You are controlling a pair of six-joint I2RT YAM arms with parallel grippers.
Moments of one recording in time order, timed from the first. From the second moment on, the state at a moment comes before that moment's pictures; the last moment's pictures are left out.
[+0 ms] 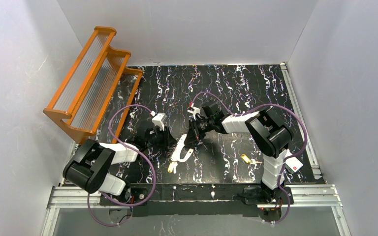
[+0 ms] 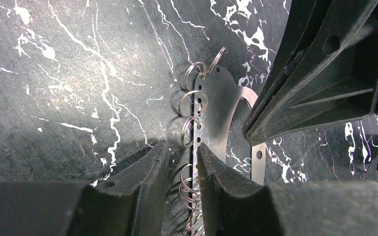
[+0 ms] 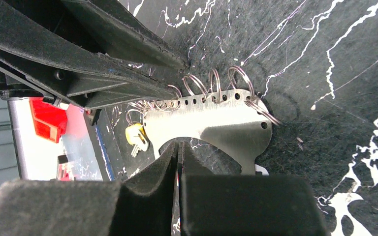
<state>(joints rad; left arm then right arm) -0.48 1.42 0.35 0.46 0.33 -0.40 0.68 1.93 0.98 0.15 -0.83 0.44</state>
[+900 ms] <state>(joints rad) -0.48 1.18 0.31 0.55 0.43 -0.36 0.68 1.57 0.96 0.05 -0.69 0.29</state>
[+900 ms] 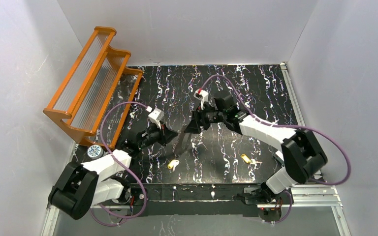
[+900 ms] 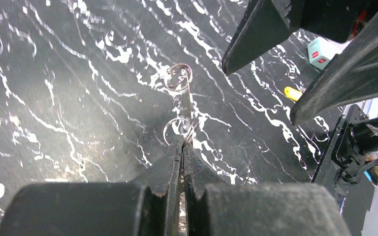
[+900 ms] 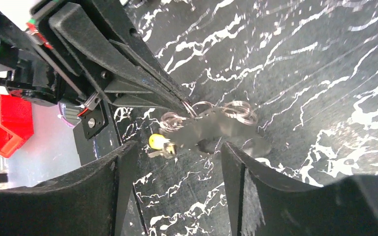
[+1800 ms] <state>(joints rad) -0.74 0.75 0.15 0.64 0.51 0.24 0.68 1.11 0.66 0.23 -0.85 -0.04</state>
